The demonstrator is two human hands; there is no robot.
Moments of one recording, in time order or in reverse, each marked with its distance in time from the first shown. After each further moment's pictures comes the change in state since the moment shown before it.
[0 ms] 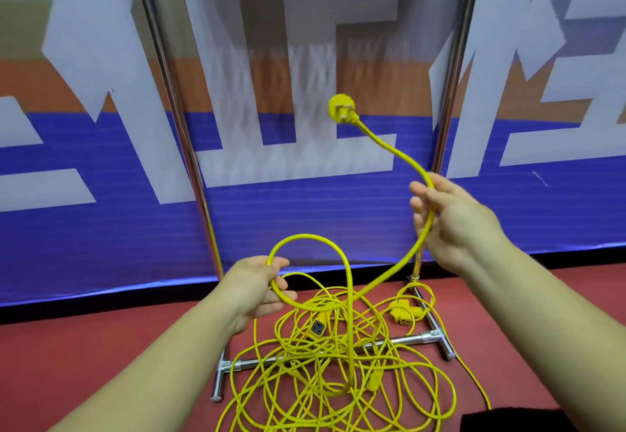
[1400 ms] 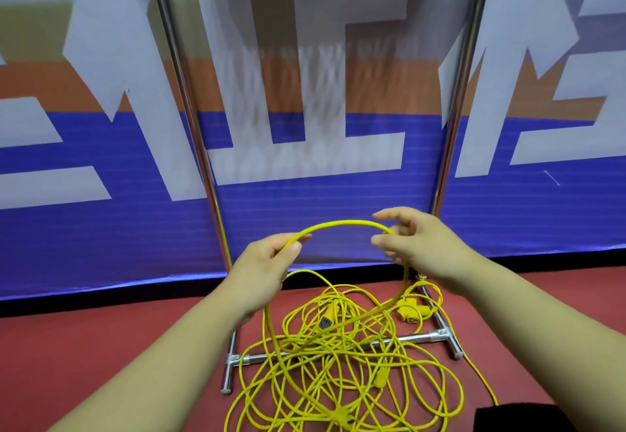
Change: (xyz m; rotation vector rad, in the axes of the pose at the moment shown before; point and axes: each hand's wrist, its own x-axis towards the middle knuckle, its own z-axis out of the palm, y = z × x) left_hand -0.002 0.003 -0.009 0.232 -0.095 0.507; right_hand -0.006 0.036 -0.005 -0.771 -0.436 -0.139
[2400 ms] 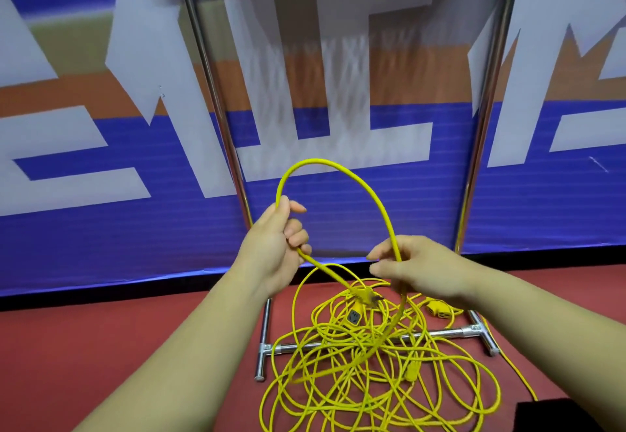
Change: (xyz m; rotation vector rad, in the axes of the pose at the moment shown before) left_hand -0.005 0.046 -0.006 -0.742 0.203 -0.166; right_hand -0.011 0.012 0.043 -0.043 -0.227 0.102
